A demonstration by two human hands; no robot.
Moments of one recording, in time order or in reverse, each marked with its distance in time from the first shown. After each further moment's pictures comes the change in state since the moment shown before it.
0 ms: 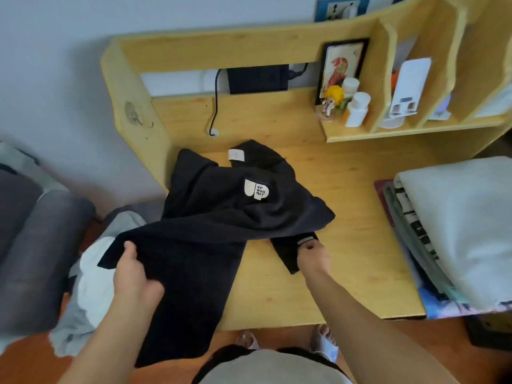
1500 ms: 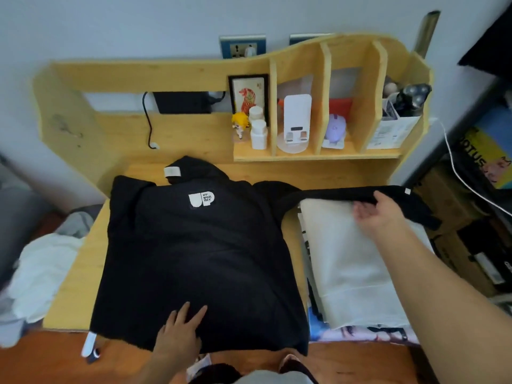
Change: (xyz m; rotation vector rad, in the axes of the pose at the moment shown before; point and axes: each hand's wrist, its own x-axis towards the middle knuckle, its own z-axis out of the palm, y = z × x) left_hand -0.100 -0.312 0.048 2.245 -0.326 0.157; right_hand 0.193 -0.047 -0.388 1.071 -0.082 0.145
